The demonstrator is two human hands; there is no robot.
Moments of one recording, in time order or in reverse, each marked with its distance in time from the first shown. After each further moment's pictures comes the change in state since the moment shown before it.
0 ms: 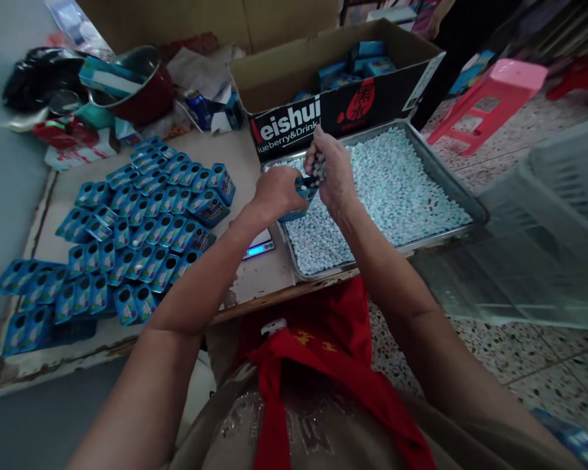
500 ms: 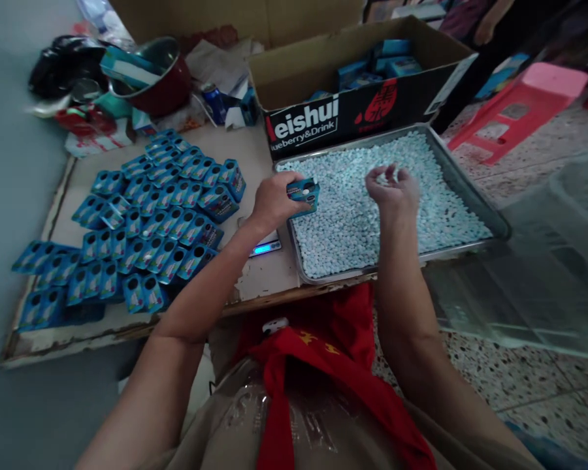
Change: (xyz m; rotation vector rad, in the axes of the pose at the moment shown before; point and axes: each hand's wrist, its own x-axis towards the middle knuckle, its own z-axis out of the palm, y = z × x) left_hand -0.017 -0.044 0.033 -0.393 0.237 0.048; right_hand 0.027 0.035 -0.115 0.644 0.577 0.537
